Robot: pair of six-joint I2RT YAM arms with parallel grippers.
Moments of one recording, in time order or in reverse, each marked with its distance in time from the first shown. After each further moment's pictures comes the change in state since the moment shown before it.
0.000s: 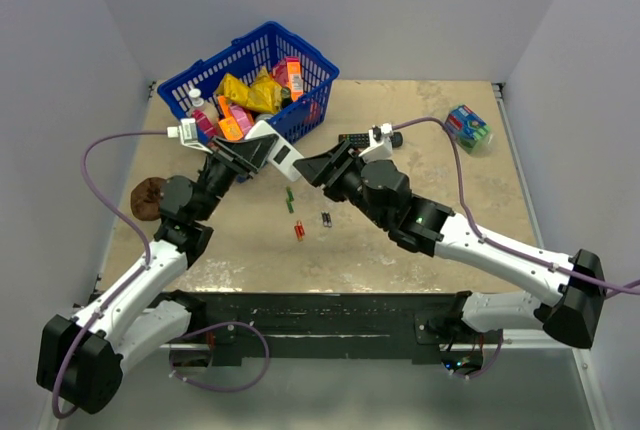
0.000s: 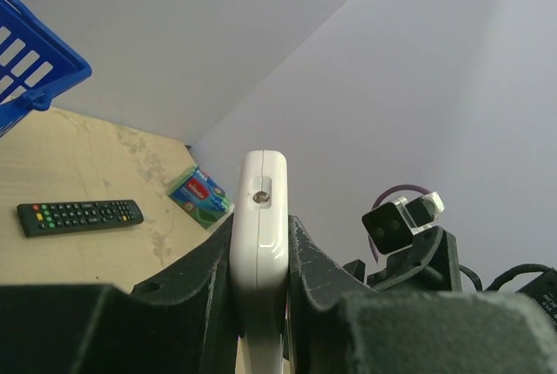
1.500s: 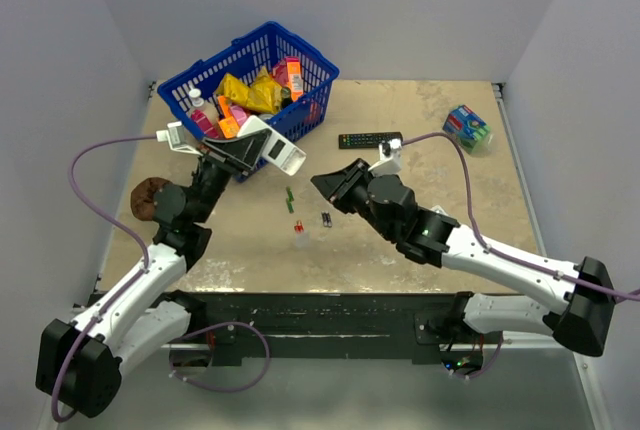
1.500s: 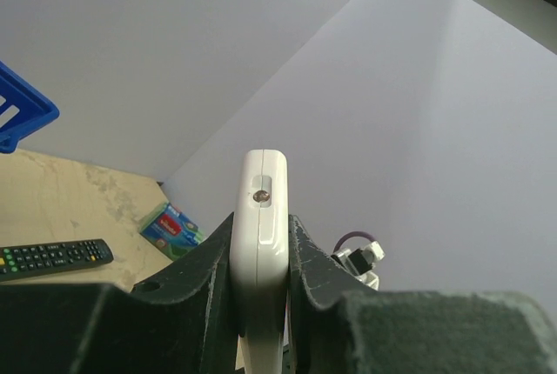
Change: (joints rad) left arm -0.002 -0.029 -0.021 0.121 -0.031 -0.040; right arm 0.000 -0.053 -0.142 0.029 0.045 0.014
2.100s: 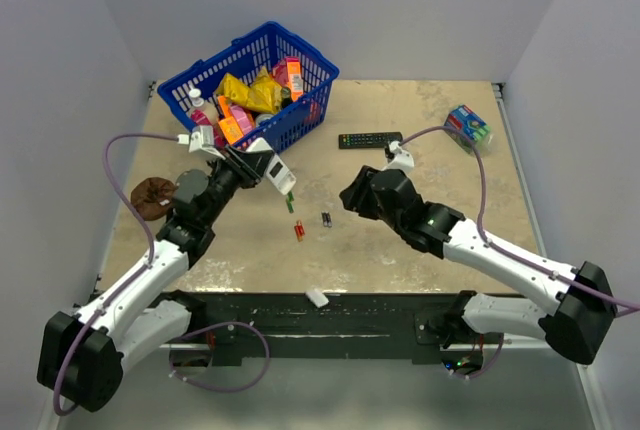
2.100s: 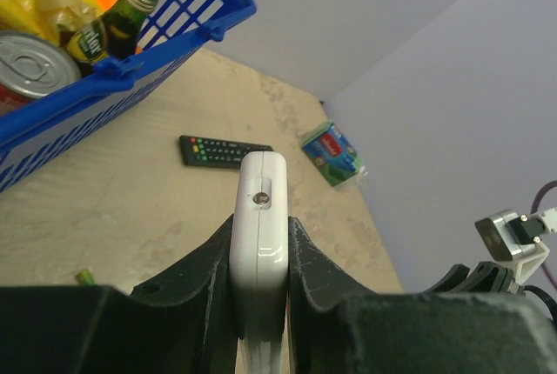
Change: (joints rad) left arm 0.000 0.053 0.000 -0.351 -0.089 0.211; right arm -0.130 -0.016 -0.032 -0.278 -0.032 -0.256
